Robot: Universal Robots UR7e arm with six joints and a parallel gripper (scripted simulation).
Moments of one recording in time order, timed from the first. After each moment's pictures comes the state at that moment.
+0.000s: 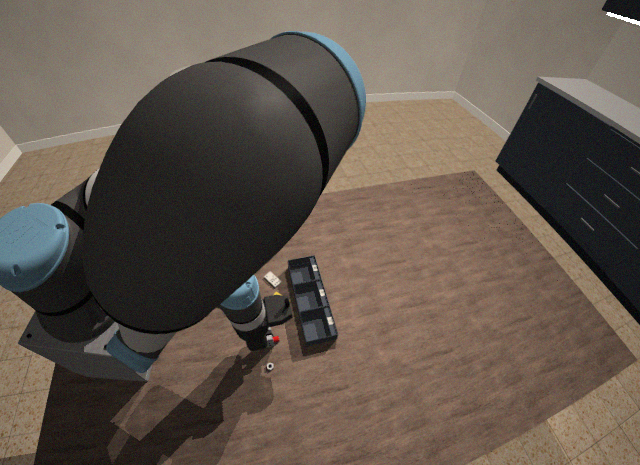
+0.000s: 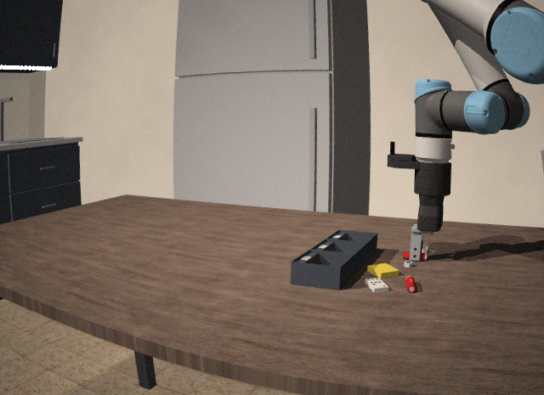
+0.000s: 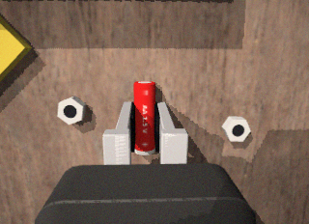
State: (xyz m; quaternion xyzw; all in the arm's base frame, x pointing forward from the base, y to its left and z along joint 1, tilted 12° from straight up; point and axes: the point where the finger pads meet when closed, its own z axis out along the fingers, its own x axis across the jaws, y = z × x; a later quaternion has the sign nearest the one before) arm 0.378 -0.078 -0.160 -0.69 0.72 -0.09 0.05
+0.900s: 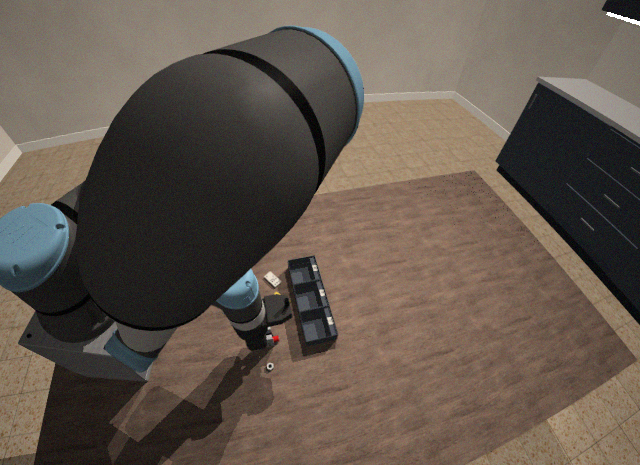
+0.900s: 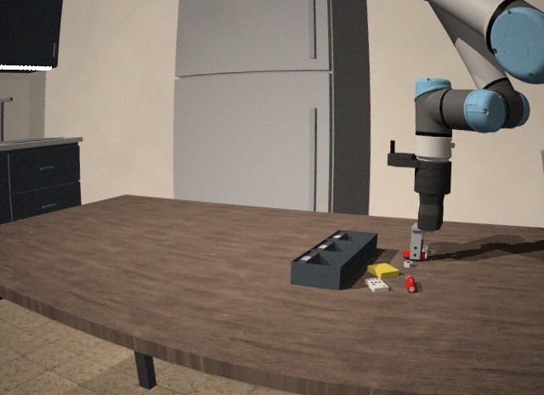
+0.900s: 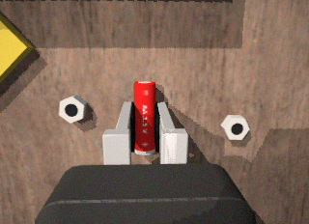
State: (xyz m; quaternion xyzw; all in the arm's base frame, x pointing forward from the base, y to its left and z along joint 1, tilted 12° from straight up) arm 0.378 -0.078 -0.158 -0.69 0.72 -0.09 0.05
